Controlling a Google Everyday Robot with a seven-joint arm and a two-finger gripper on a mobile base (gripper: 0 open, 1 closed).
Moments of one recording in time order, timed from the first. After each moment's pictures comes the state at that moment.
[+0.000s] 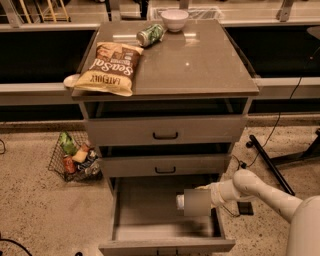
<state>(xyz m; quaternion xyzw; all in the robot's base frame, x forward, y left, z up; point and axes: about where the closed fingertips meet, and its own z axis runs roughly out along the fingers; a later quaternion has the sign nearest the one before) 0.569 -0.180 0.311 -0.73 0.58 0.15 0.33</state>
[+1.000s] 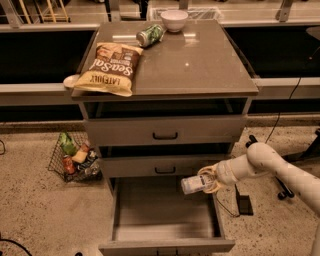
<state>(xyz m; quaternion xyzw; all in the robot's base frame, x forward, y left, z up) 0.586 -0.193 0.440 -0.78 0.50 0.13 0.34</state>
